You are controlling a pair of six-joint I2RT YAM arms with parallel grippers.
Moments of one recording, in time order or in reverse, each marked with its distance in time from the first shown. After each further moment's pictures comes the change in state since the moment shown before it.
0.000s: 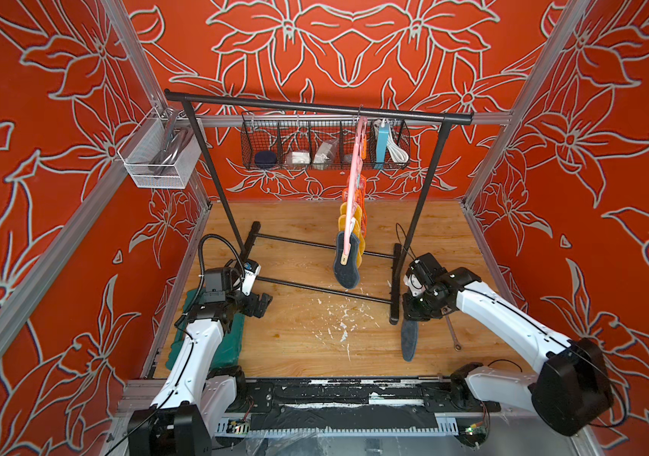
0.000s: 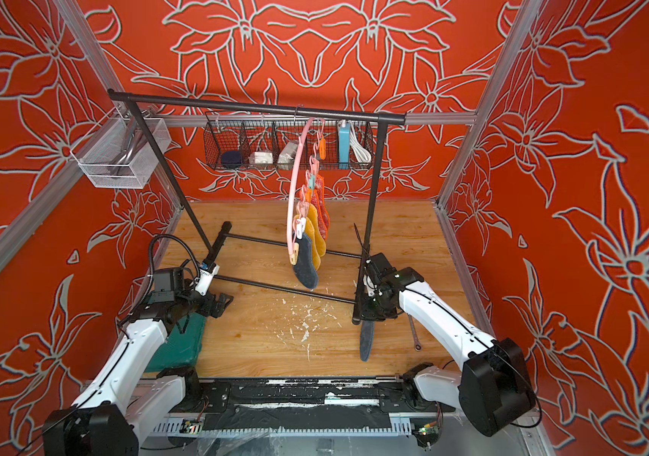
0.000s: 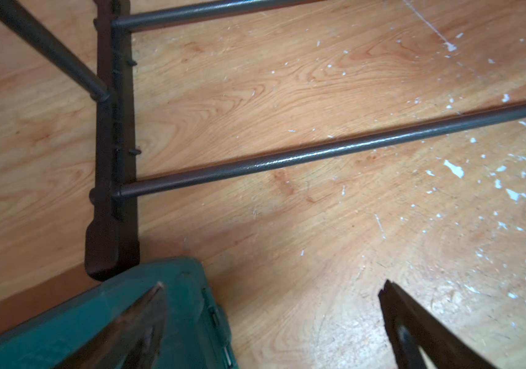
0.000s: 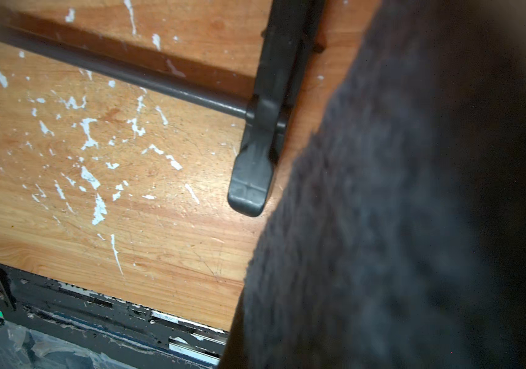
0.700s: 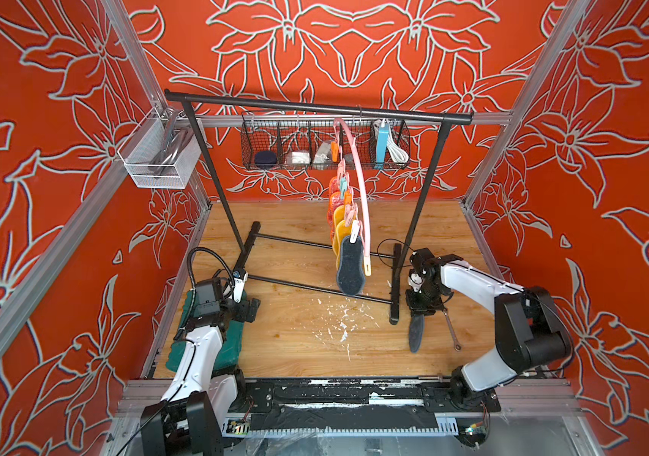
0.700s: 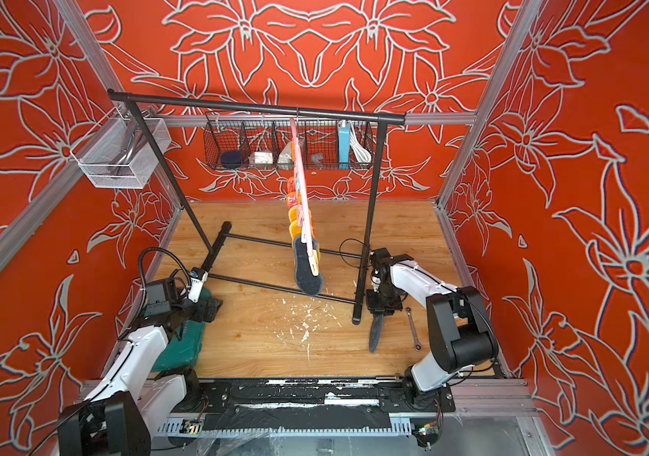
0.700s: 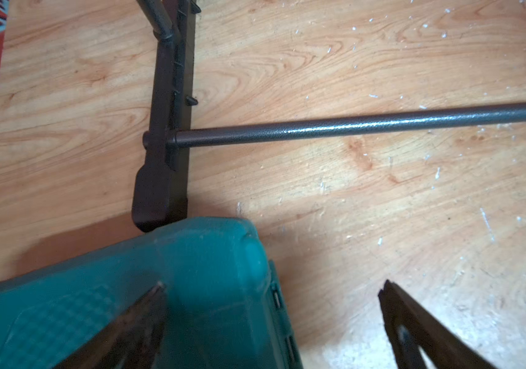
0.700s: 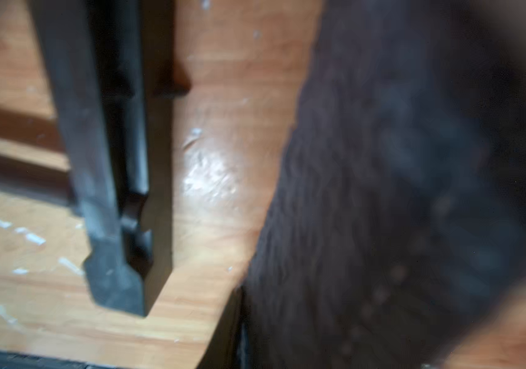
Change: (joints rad) left arm 0.133 -0.024 -0.152 0.161 -0.027 0.047; right arm -0.154 0.354 0.072 0.028 0.082 -0.171
